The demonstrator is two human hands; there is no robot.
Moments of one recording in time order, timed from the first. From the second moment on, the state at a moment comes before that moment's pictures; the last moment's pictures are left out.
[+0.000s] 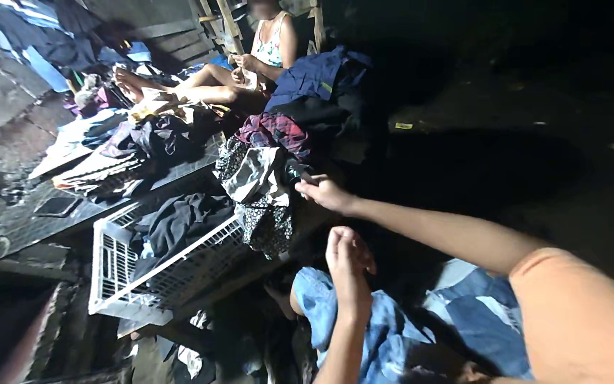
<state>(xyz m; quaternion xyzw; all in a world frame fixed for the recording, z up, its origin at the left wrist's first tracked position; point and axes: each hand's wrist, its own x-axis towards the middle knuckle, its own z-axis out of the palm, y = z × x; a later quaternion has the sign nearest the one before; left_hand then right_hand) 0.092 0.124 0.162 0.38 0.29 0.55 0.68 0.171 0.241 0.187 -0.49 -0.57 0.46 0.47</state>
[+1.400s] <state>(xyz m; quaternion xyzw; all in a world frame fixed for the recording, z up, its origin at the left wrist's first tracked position) -0.034 0.049 -0.009 0.32 0.63 0.45 0.55 0.174 0.118 -0.002 -0.59 -0.56 0.55 0.20</state>
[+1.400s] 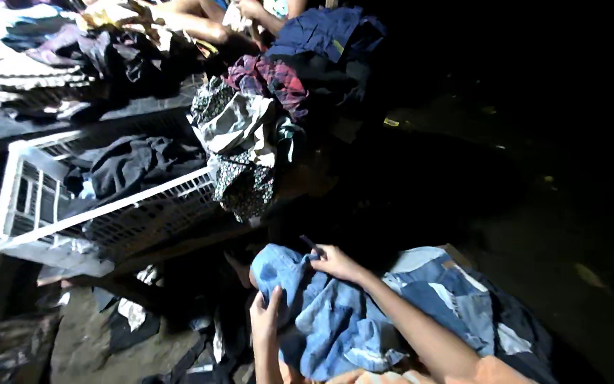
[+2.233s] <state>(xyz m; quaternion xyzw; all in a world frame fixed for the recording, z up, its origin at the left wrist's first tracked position) -0.055 -0.058 -0.008 0.22 0.61 0.48 0.59 0.236 0.065 0.003 -0.60 -0.55 0.53 0.23</state>
